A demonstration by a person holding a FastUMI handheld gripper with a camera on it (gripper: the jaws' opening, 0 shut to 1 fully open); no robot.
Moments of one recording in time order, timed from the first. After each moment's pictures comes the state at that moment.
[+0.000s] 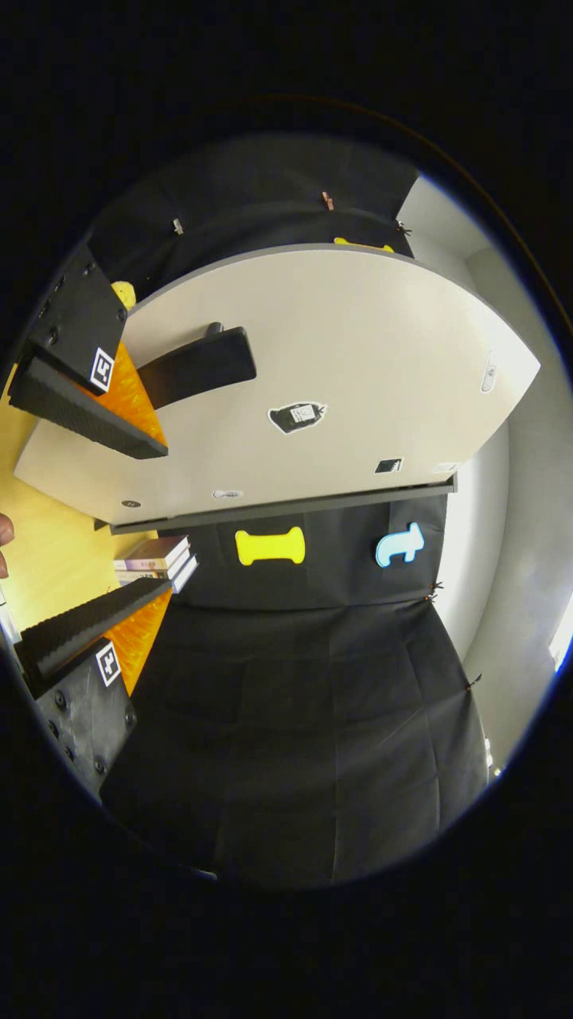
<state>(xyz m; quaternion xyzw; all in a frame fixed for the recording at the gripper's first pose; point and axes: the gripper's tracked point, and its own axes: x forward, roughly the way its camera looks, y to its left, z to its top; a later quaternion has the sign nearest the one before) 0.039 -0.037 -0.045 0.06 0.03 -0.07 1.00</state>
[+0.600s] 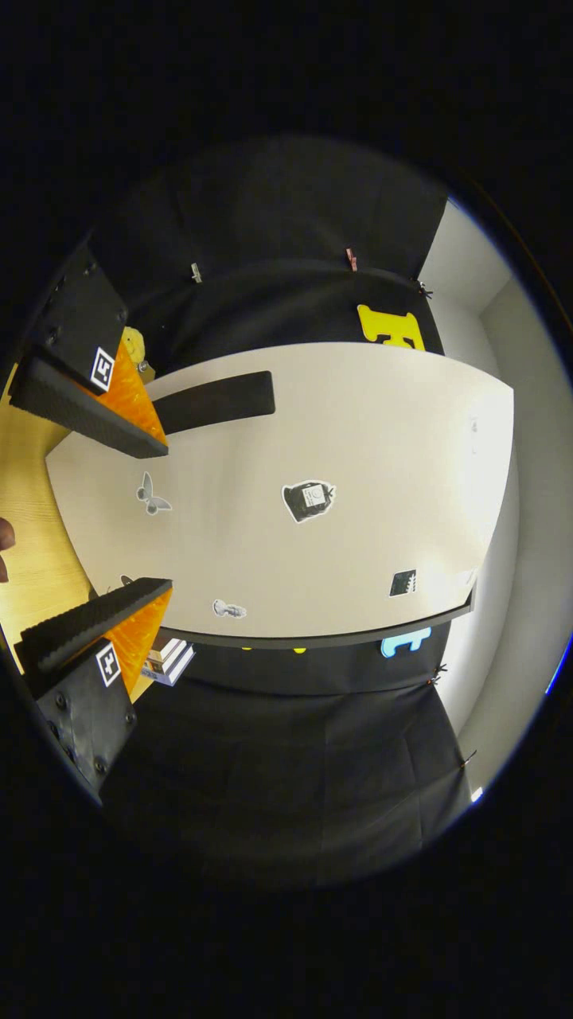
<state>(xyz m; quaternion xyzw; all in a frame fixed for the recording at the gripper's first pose) 0.085 0.081 -0.045 0.03 0.03 0.03 1.00</state>
